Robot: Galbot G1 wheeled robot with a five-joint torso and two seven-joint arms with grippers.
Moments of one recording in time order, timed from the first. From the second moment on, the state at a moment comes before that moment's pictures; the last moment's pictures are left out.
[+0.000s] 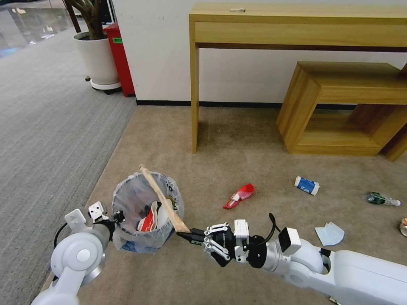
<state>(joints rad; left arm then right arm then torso) 1.35 -1.15 -0.59 -2.11 -1.23 0.61 -0.80 -0.53 0.54 -0.82 2.06 1.02 0.52 -0.49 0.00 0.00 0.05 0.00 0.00</state>
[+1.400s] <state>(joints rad) 1.37 -1.17 -0.57 -2.15 -1.19 0.61 -0.77 -0.41 0.62 -0.99 2.00 1.05 0.52 -0.40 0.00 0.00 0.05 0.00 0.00</state>
